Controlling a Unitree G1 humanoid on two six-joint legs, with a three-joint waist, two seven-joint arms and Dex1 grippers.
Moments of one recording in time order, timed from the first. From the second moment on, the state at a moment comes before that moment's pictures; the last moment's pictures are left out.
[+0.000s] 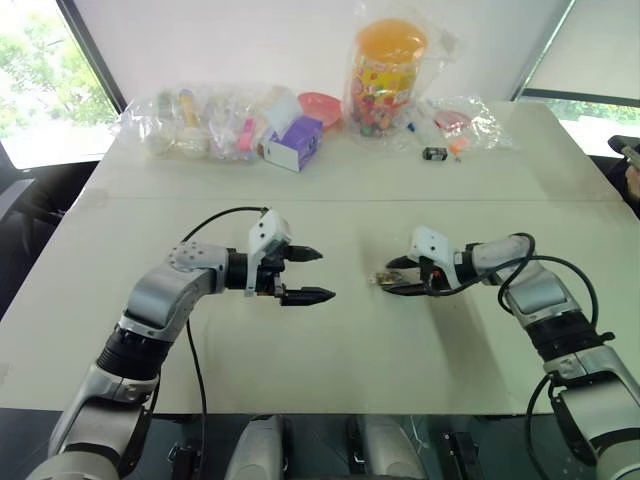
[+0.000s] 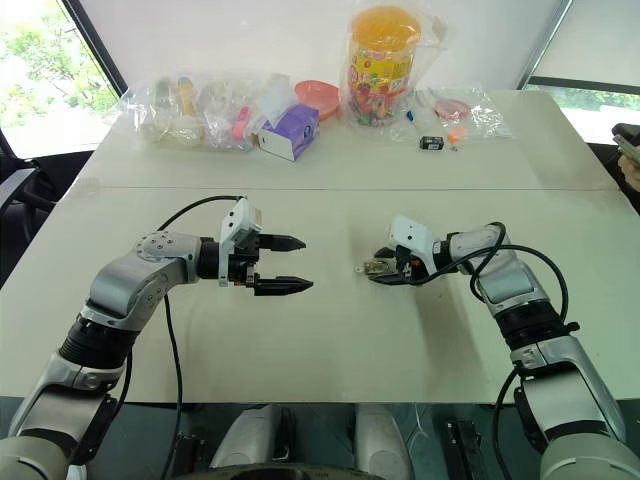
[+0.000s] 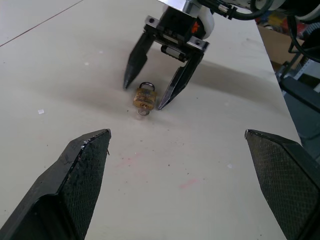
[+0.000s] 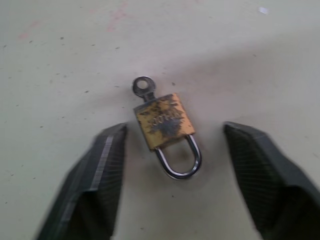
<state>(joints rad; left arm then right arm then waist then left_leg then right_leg) -0.52 0.54 -0.20 -0.11 -0.46 0.63 -1.07 -0.59 -0.70 0.26 0.34 0.09 0.21 1.21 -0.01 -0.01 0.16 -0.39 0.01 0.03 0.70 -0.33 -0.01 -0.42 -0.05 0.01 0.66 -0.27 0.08</state>
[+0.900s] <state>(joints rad) -0.65 0.47 -0.18 0.02 -0.50 0.64 -1.14 -0.31 -0.75 0.22 -0.41 -0.32 -0.06 0.80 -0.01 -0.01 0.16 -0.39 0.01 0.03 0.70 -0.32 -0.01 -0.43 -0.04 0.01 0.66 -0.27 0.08</state>
